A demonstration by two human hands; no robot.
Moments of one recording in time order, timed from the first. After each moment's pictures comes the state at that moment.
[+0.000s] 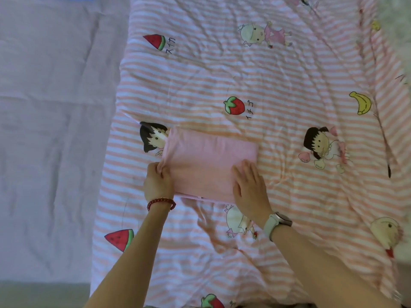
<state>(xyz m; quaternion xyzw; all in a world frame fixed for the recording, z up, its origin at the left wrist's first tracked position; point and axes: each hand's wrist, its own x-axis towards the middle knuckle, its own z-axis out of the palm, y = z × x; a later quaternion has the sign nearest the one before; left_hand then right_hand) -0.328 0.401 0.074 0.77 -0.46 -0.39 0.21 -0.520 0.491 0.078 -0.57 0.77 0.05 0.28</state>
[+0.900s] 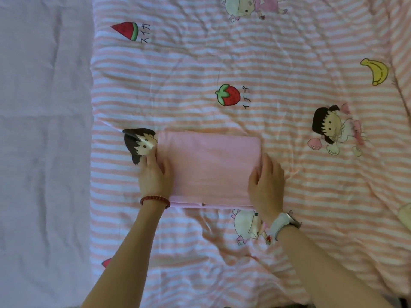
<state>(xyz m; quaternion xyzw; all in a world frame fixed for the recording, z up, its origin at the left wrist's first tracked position) -0.333 0.359 0.035 0.68 -0.65 -0.31 0.15 -0.529 0.481 0.048 -0.36 0.90 -0.14 0.21</state>
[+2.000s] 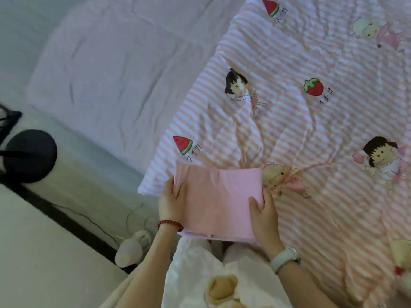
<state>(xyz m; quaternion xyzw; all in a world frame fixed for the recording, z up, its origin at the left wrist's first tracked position) -0.236 0.644 0.131 0.84 -0.30 -0.37 0.26 -0.444 0.648 0.134 -0.42 0.73 -0.24 0.48</state>
